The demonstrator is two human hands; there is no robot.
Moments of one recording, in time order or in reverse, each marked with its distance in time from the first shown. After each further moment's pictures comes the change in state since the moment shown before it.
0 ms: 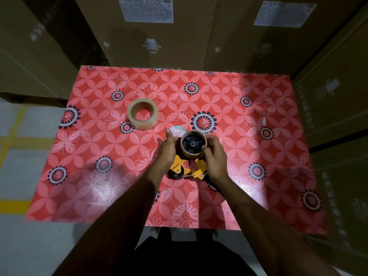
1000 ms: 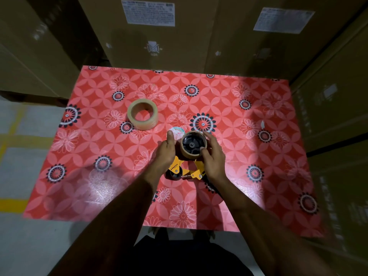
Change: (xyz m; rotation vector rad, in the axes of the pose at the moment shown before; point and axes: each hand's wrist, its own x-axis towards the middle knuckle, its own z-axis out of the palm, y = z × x) left_hand 0.018 -0.016 0.000 0.144 -0.047 0.027; right_hand -0.001 0.004 -0.003 -0.026 -0.017 -0.084
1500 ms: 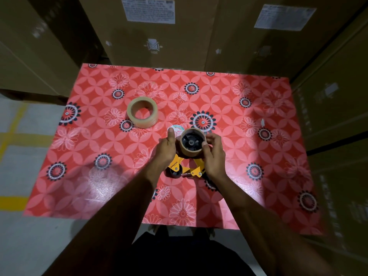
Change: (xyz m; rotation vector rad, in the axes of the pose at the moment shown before) left_hand -0.042 0.030 -0.010 0.060 0.025 0.052; right_hand 0.002 0.006 0.002 0.015 0.052 0.009
